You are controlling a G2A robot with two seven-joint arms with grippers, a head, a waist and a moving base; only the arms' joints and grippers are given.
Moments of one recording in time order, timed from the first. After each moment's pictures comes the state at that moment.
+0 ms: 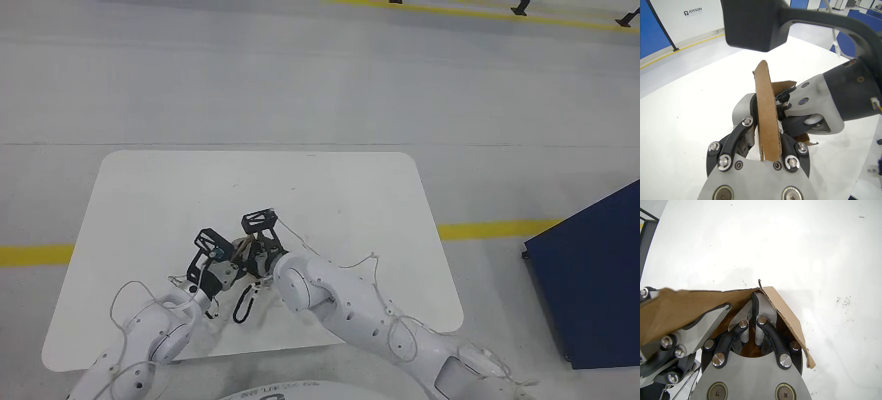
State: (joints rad) left arm 1.61 -1.18 -1.00 -1.63 1.31 -0.22 0.02; right arm -1.28 -1.23 0.69 -1.70 -0.89 0.51 0.73
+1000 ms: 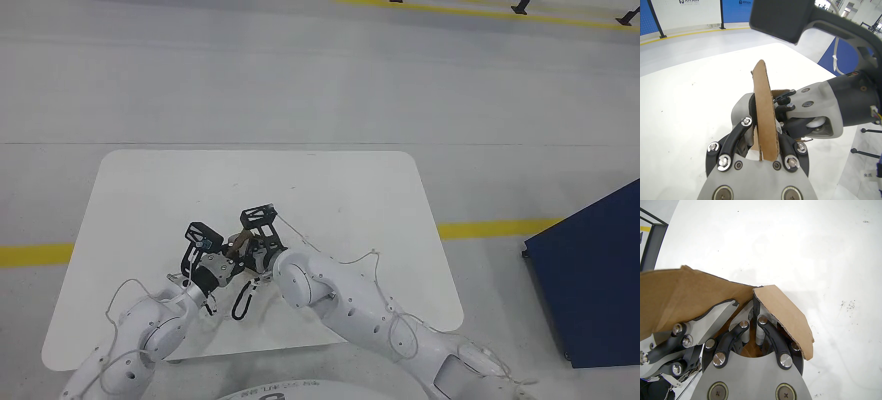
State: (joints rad) left arm 1.59 -1.19 -1.03 -1.61 1.15 -0.29 -0.01; right arm -1.29 -1.23 0.72 -1.72 -0.87 0.49 0.73
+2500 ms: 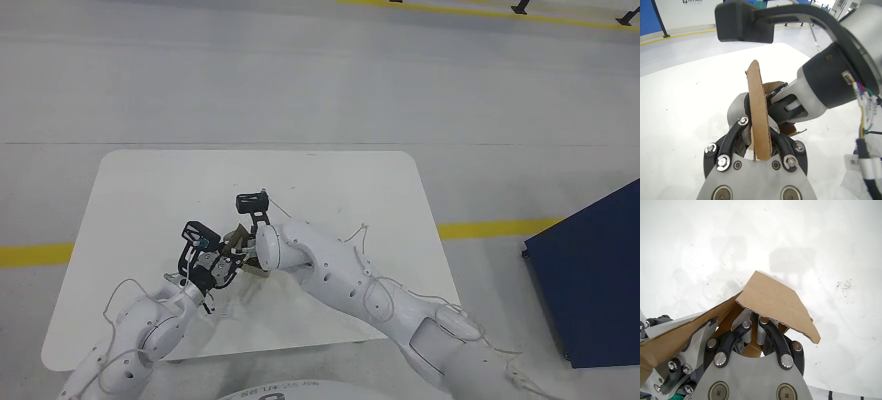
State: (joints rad) left arm 1.59 -1.19 -1.03 -1.61 1.15 -0.29 -0.01; right arm -1.06 -1.34 0.63 -1.57 -0.84 0.74 1.08
